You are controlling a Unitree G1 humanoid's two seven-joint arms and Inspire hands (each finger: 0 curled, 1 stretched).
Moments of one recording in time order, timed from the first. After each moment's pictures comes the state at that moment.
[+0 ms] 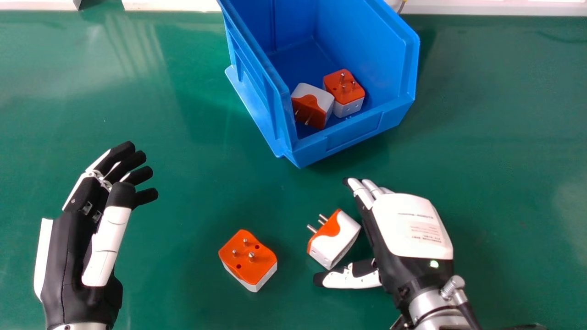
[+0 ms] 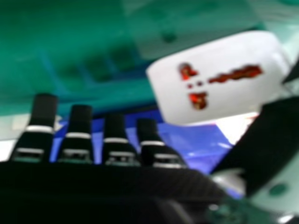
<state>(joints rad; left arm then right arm) 0.37 0.03 0.24 -0.06 -0.24 -0.41 -0.21 0.10 -0.19 0.50 -0.01 -1.07 0.29 -0.13</state>
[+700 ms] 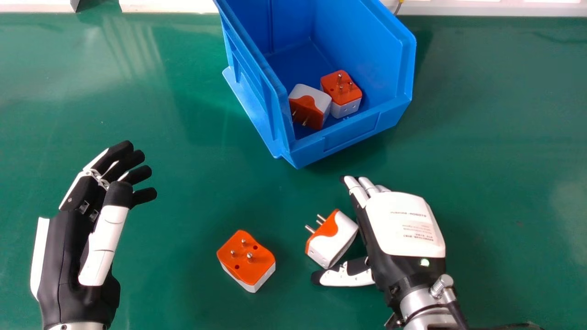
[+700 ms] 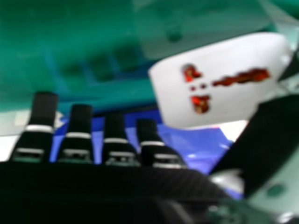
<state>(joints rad) 0.37 0.05 0.24 -0.06 -0.26 -0.41 -0.21 0.08 -0.18 0.55 0.01 -1.07 0.36 -0.17</state>
